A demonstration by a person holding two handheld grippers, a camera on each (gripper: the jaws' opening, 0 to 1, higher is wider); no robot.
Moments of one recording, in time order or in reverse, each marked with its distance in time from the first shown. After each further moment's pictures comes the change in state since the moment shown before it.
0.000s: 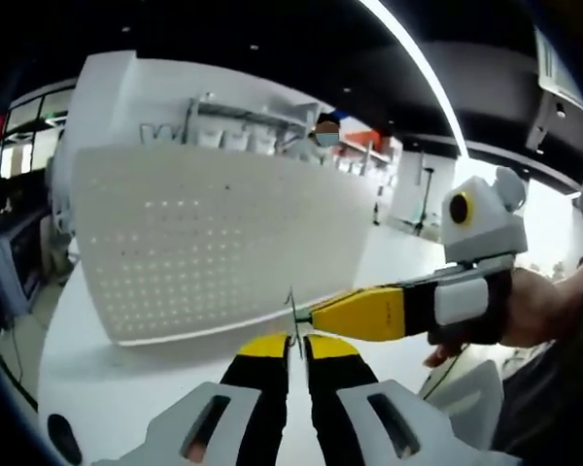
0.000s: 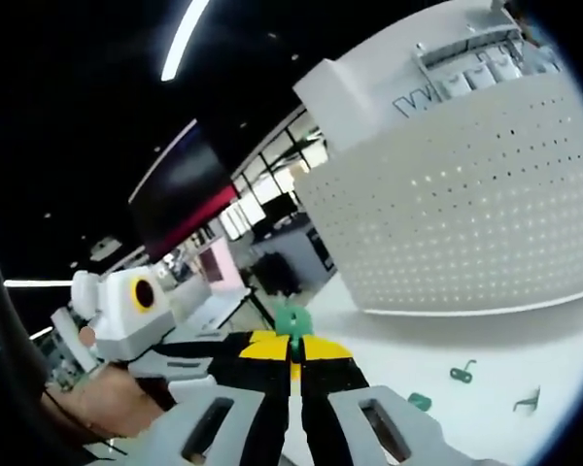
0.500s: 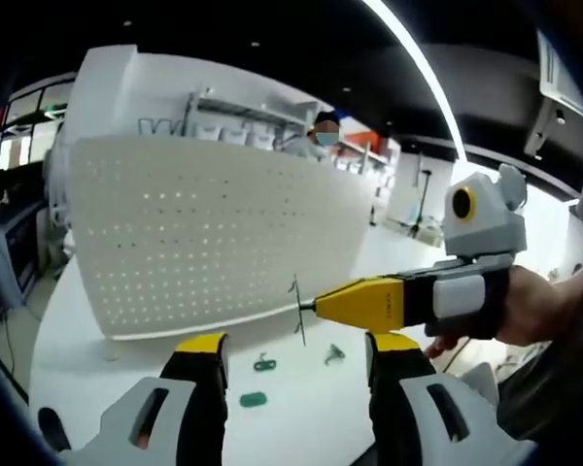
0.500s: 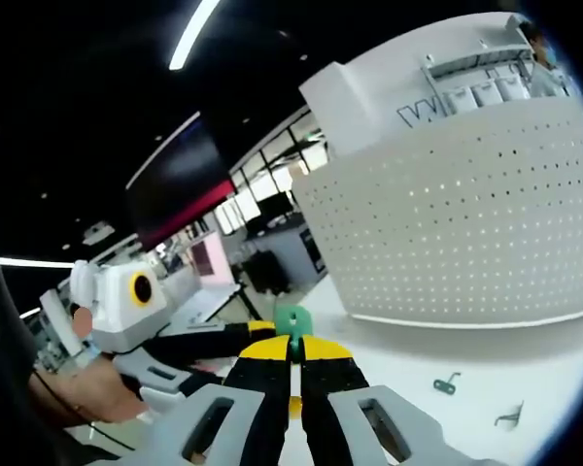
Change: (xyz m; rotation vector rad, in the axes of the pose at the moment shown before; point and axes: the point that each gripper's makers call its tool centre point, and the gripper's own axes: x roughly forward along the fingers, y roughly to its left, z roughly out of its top) left arm 0.000 -0.003 -0.002 -0.119 -0.033 -0.066; right arm -0.001 -0.005 0.001 -0.079 0.006 -0.027
